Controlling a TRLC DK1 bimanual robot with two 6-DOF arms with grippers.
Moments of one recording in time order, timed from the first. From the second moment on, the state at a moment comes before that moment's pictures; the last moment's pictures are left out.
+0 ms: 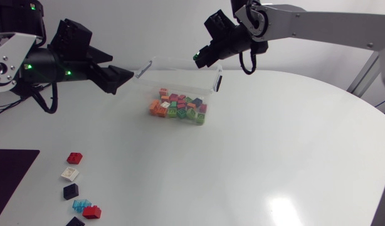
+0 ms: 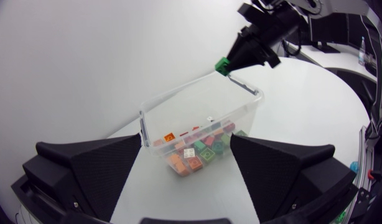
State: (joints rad) left arm -0.13 1.38 1.07 -0.17 0.39 0.47; right arm 0.38 2.07 1.85 -0.40 -0.25 -0.36
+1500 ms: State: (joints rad) left arm -0.59 1.35 0.56 -0.80 0.27 1.15; right arm 0.51 1.28 0.94 -0.68 -0.06 -0.48
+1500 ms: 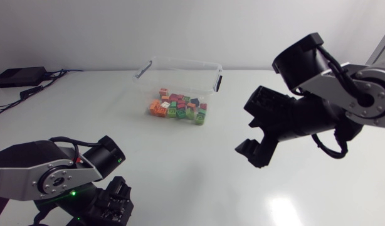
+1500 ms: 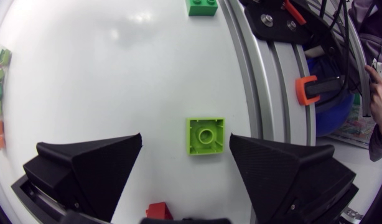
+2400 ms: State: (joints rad) left arm -0.52 1.53 0.62 -0.57 0.27 1.04; right arm 0.86 1.13 0.54 -0.91 -0.08 -0.73
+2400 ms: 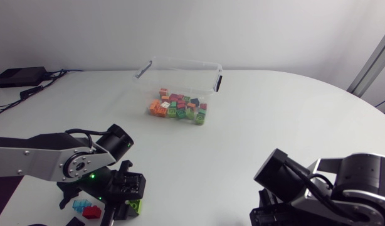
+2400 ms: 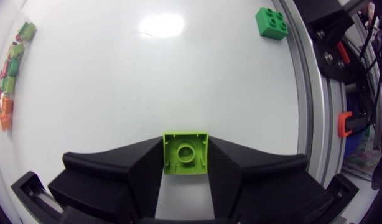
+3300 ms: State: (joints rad) left arm -0.43 1.43 0.80 -0.57 0.27 0.96; right arm 0.81 1.37 0.52 -0.77 -0.12 -0.82
